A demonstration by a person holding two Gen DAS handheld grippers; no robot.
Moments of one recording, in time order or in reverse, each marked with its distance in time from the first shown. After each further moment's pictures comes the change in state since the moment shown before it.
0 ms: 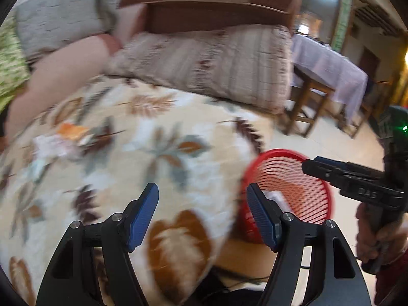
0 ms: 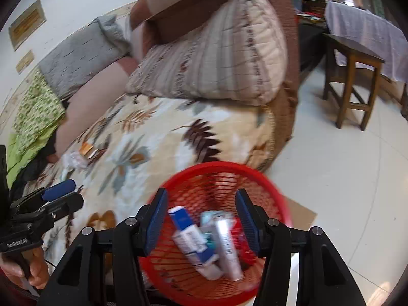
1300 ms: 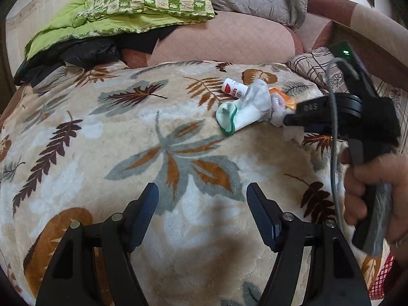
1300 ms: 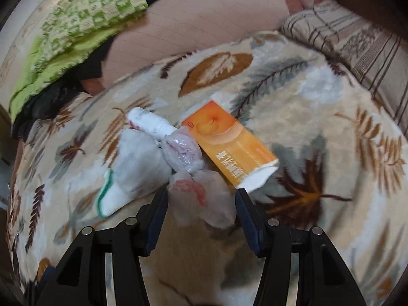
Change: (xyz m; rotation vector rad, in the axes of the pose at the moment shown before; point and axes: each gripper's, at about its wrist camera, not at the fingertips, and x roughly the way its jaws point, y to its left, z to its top) left arm -0.005 0.256 -0.089 -0.522 -0.048 0.552; right arm 0.326 0.367 0.050 -0.397 0.305 0.205
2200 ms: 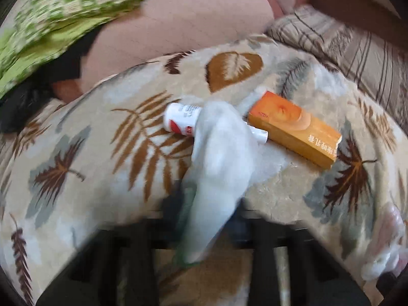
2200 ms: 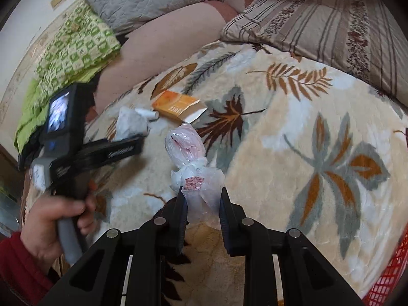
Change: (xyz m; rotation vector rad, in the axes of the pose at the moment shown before) left arm 0.140 -0.052 0.108 0.232 0.130 -0.045; right arm -0.101 -0.030 -0.114 0.189 -0.157 -0.045
